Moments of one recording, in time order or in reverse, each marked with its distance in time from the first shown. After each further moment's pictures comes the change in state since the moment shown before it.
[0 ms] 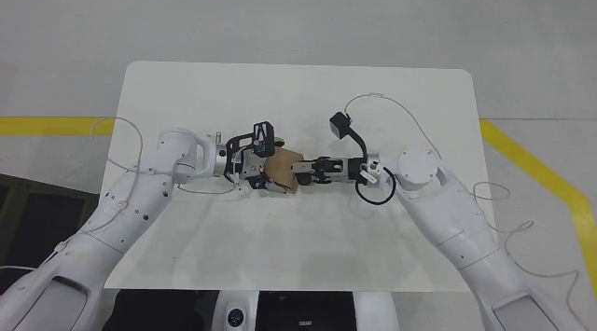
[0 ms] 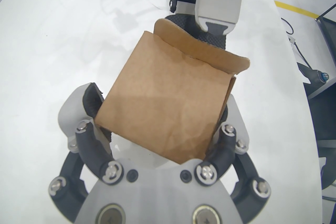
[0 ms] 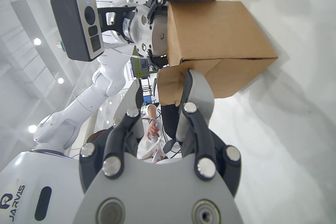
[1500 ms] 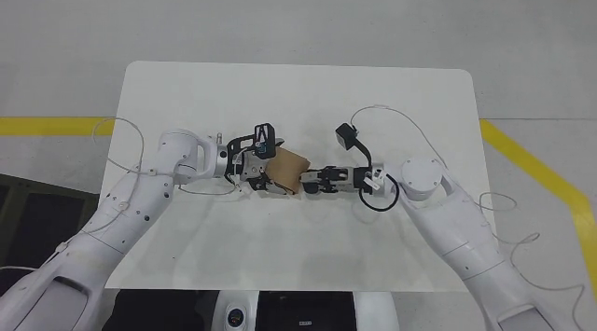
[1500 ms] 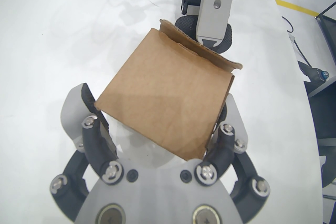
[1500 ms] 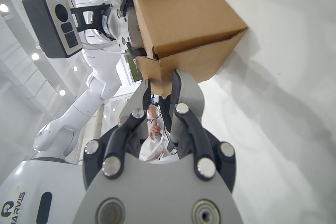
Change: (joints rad) left arm 0.003 -0.002 0.001 0.001 0.008 0.000 -0.003; right arm -0.071 0.025 0.044 -0.046 -0.055 0.101 0.004
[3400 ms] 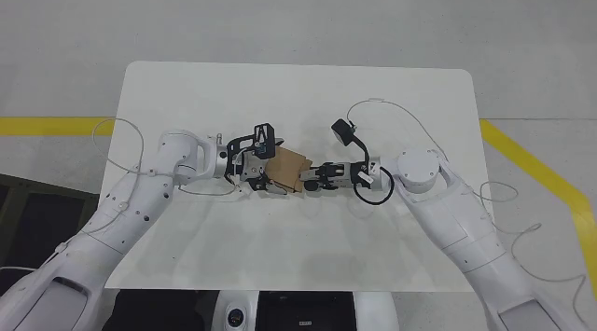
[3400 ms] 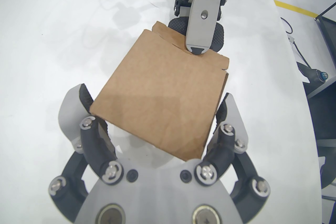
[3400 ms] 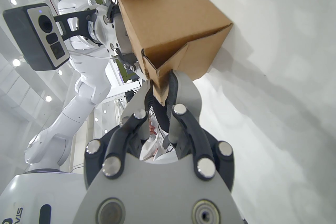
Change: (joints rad) left arm 0.002 0.003 0.002 -0.003 -0.006 0.000 0.002; right arm 0.053 0.002 -0.030 -0.017 -0.059 0.100 -0.002
